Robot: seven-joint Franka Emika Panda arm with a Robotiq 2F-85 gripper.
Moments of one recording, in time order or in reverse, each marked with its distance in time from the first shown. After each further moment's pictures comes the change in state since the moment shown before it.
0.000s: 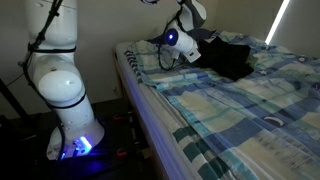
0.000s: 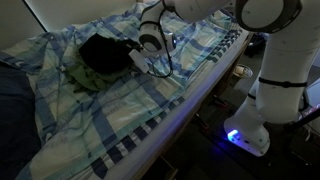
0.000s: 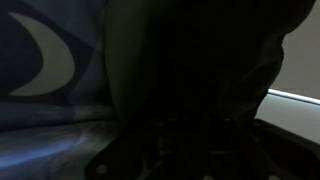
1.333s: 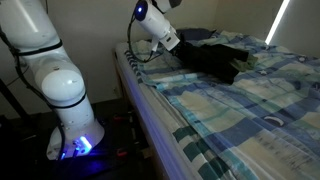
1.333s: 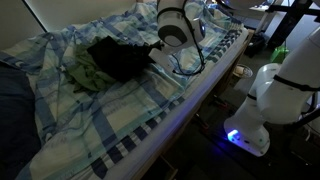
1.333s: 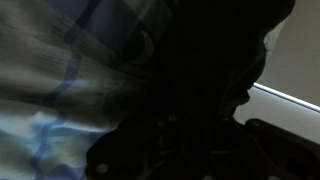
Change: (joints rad) arm 0.060 -0.418 0.036 -0.343 -0.039 0.312 -0.031
